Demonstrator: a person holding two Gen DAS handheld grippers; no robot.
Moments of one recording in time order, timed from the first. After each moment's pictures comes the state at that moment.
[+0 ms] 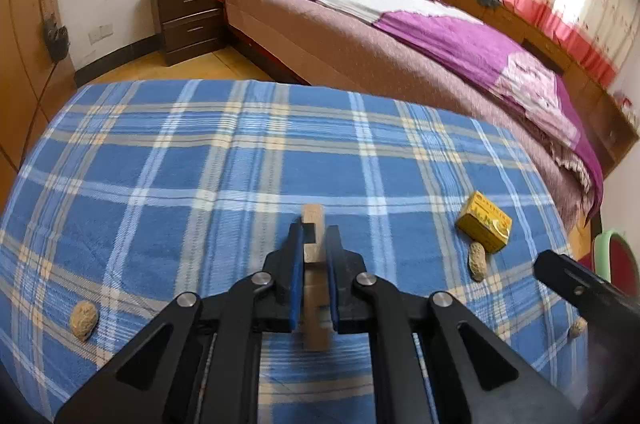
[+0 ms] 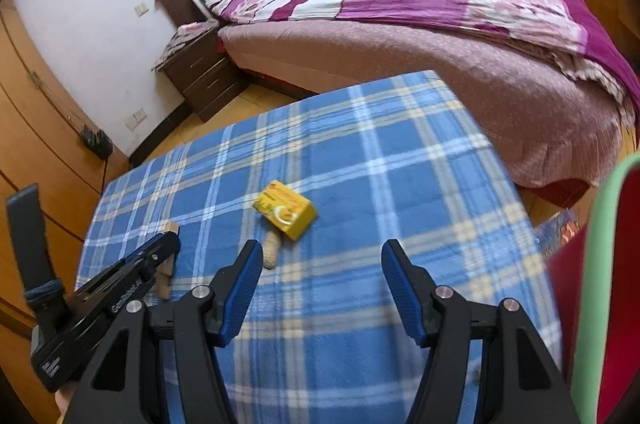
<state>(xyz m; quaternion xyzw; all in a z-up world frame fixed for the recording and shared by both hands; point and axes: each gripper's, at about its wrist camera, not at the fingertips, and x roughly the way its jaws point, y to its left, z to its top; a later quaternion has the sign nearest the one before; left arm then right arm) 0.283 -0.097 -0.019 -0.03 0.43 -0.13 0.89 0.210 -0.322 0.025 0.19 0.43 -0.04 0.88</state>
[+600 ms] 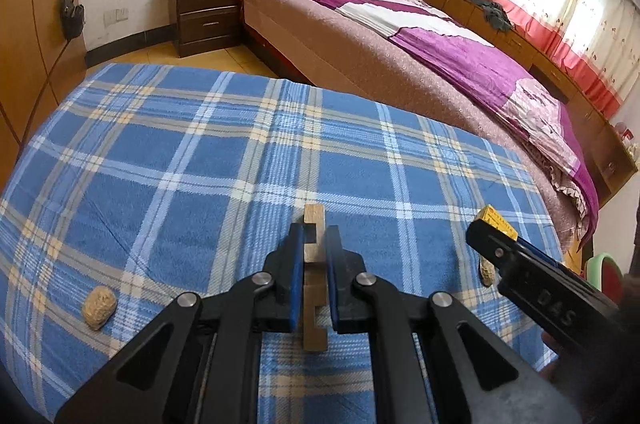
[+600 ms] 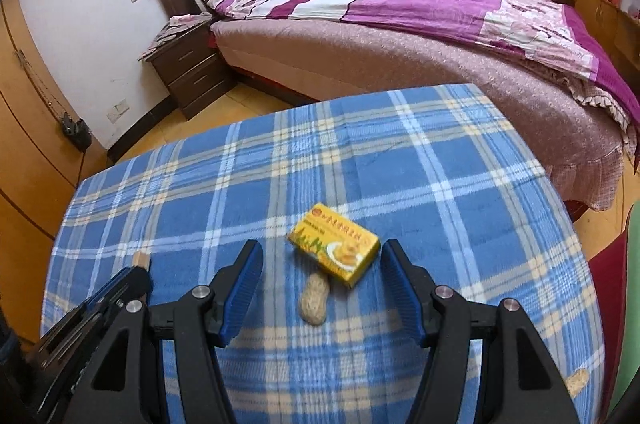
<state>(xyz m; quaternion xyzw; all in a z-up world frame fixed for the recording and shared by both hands) 0.284 -0.079 -0.021 -0.07 0.43 -0.12 0.89 0.259 -0.279 0.006 0.15 0.43 -0.08 0.89</state>
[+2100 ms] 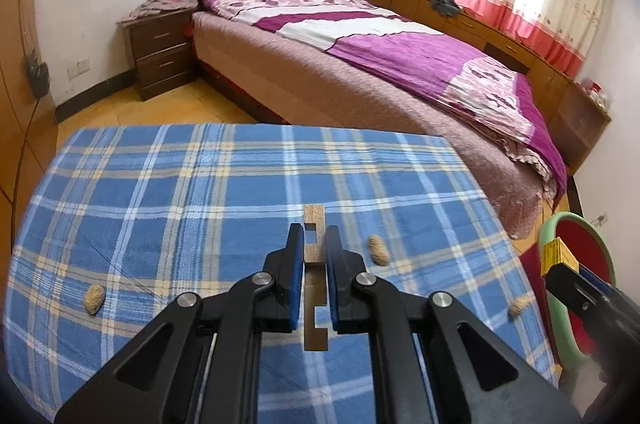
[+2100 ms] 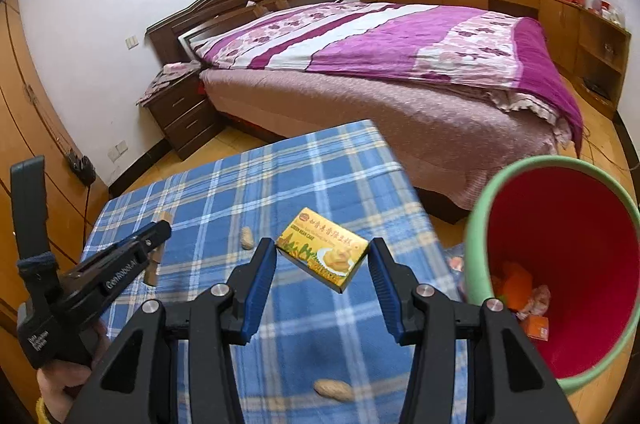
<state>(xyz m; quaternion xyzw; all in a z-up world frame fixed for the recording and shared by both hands) 0.230 -0.133 0.036 -0.01 0.39 -0.19 0.90 0.110 -0.331 0.082 0.17 0.36 -0.11 0.91</state>
